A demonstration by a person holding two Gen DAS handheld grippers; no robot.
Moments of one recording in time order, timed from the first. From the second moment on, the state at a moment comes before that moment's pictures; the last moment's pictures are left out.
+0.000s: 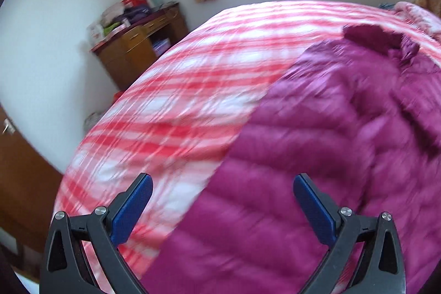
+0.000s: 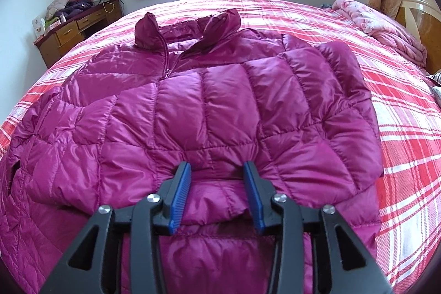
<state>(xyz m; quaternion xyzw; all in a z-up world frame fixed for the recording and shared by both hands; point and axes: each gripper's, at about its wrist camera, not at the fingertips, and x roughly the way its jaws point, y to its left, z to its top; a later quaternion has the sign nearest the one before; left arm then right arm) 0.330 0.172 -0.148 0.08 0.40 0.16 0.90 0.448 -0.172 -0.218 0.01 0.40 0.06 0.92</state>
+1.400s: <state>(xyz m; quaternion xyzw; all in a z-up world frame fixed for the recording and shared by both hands) 0.295 0.172 -0.034 0.17 0.27 0.17 0.93 0.371 -0.190 -0.213 -0.01 0.38 0.04 0.93</state>
